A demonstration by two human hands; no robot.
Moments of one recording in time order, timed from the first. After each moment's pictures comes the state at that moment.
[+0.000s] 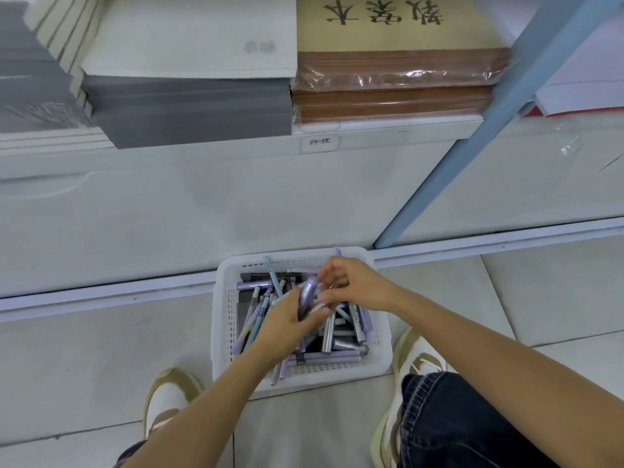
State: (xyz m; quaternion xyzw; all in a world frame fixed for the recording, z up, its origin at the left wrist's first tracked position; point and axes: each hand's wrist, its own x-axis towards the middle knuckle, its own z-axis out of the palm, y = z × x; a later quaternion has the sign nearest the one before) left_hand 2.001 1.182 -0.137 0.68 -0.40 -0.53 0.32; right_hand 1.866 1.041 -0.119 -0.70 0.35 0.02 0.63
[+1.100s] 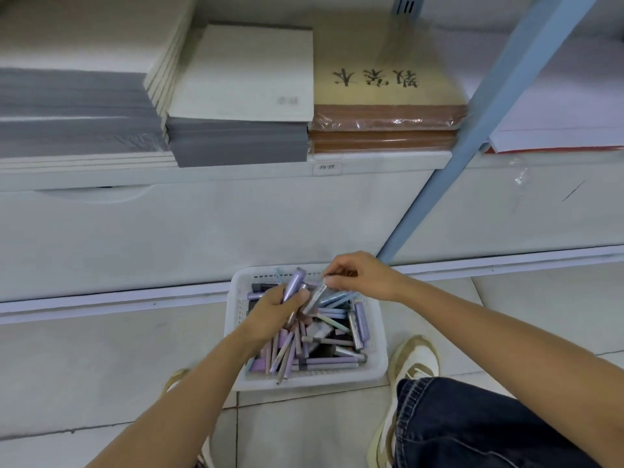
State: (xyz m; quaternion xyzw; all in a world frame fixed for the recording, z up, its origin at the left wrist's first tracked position) left_hand 2.025 1.190 -0.076 0.65 -0.30 -0.57 0.40; right_hand 1.869 1.037 -0.053 -0.79 0.32 0.01 0.52
